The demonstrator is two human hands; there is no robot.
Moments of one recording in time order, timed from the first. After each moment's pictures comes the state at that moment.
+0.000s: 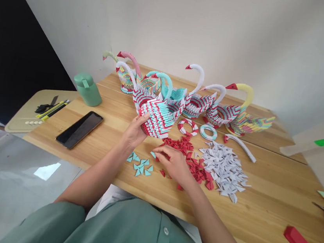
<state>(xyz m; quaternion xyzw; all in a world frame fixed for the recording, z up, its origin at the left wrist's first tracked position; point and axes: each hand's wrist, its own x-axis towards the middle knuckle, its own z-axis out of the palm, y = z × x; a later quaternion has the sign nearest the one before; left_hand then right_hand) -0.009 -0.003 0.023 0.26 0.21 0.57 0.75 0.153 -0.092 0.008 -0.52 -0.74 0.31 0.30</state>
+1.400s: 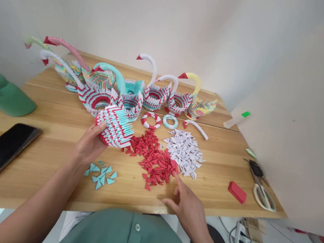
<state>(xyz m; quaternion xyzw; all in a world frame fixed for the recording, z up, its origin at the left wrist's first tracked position) 0.000 -0.012 0.014 0.28 0.29 0.51 0.76 0.255 -0.254 -0.028 -0.78 -0.60 0.09 0.14</state>
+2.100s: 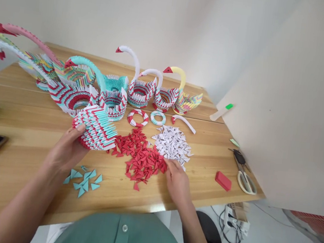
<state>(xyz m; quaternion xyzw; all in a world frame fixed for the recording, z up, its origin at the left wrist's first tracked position) 0.003 -0.013 0.012 0.25 0.30 0.51 0.77 0.273 -0.207 -0.028 -0.77 -0.59 0.05 0.23</state>
